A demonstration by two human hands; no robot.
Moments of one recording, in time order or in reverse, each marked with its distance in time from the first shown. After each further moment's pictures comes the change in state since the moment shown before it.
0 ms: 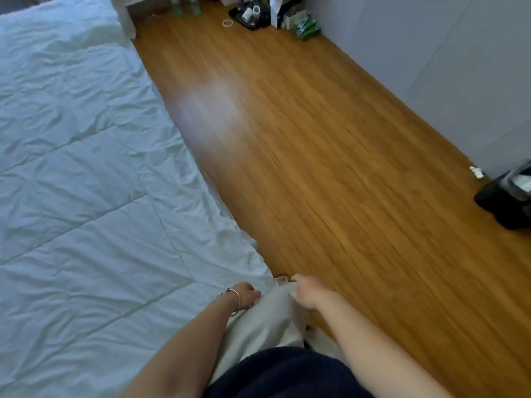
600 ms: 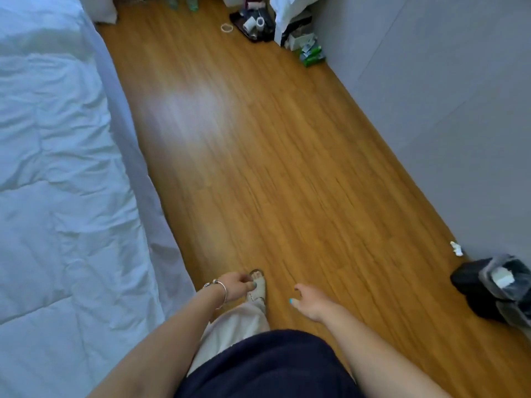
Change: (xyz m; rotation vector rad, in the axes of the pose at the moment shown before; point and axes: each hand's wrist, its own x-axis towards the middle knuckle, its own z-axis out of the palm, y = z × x) left_hand 0.147 0.204 -0.236 -0.117 -0.001 0.184; right_hand 0.157 0.018 -0.294 -0.034 -0.048 0.144
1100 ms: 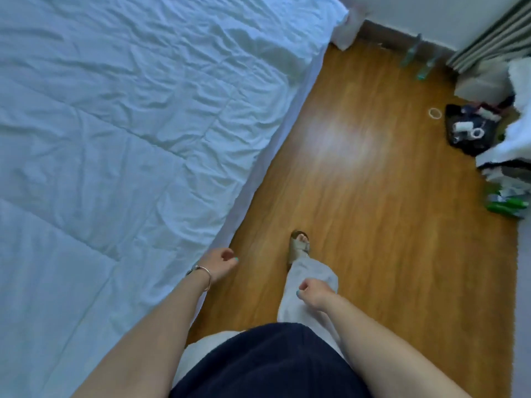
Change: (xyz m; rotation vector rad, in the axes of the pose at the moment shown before) left_hand 0.032 -0.069 -0.222 -0.833 0.694 -0.370; right_hand 0.179 -0.288 -0.230 -0.678 -0.110 -0.322
